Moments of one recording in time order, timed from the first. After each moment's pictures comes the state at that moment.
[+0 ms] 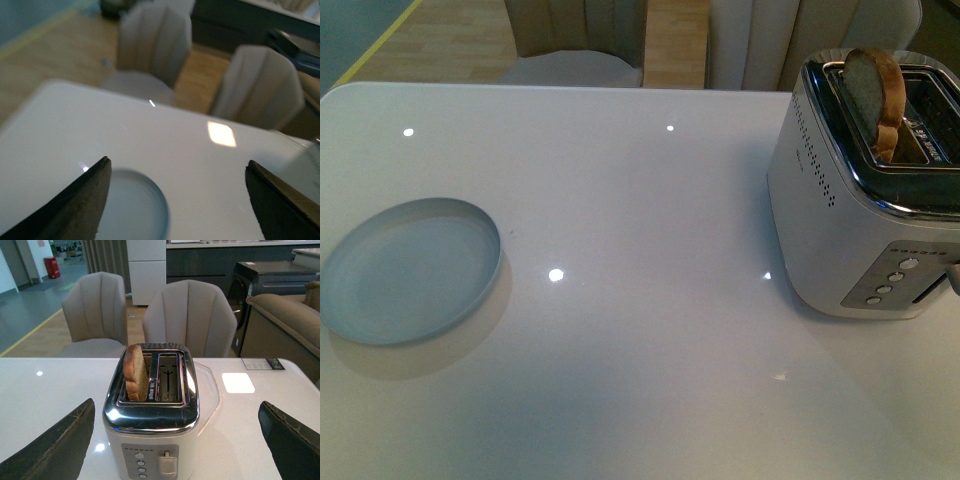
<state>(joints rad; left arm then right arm) 0.14 0.75 0.18 0.52 0.17 -0.12 0.00 0.01 0.02 0.00 0.00 0.00</state>
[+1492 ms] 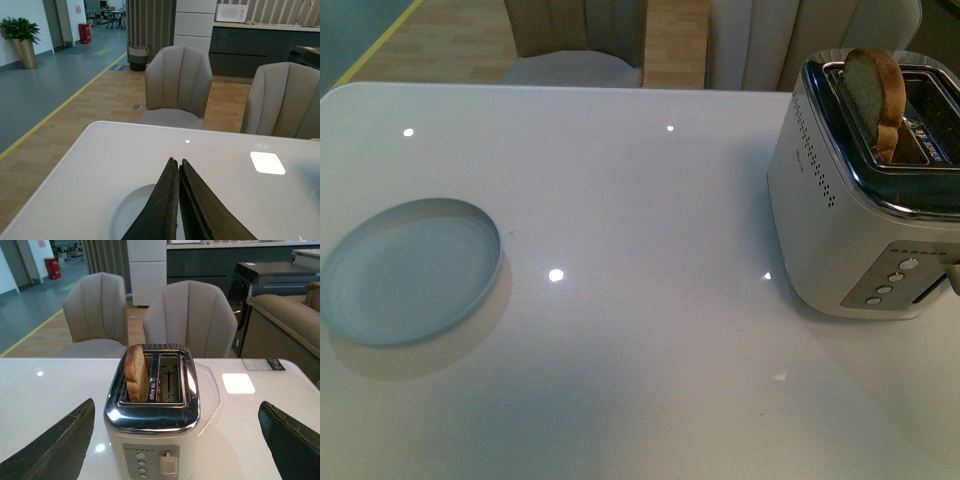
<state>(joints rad) 0.00 0.01 0.01 0.00 0.00 -0.01 0.00 0.01 0.02 0.00 0.00 0.00</state>
